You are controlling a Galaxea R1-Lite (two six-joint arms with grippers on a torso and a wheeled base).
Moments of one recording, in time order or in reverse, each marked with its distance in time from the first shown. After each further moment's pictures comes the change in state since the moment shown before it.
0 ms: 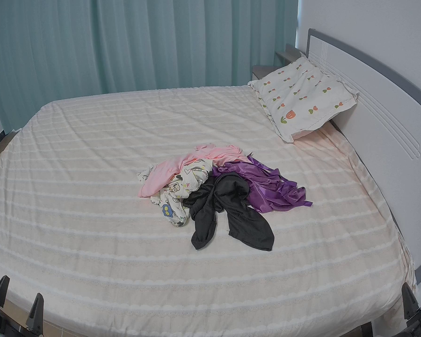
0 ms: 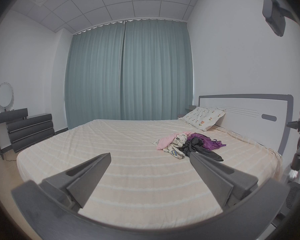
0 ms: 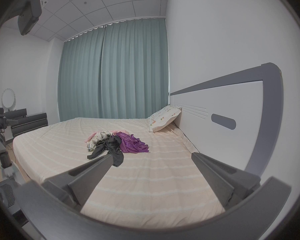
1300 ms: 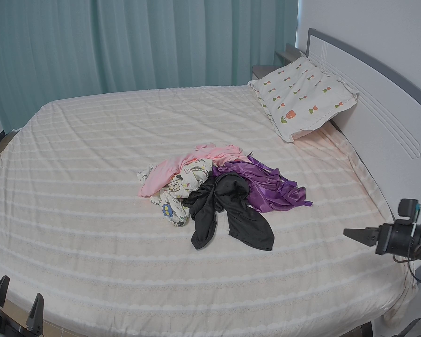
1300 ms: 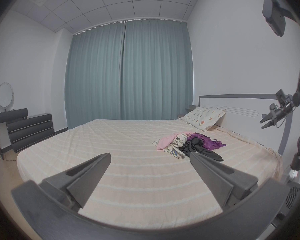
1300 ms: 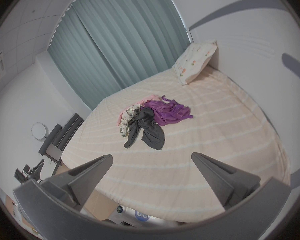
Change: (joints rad) left arm 0.000 0.000 0.000 0.000 0.000 0.000; right arm 0.157 1.265 -0.303 -0.463 0.261 0.332
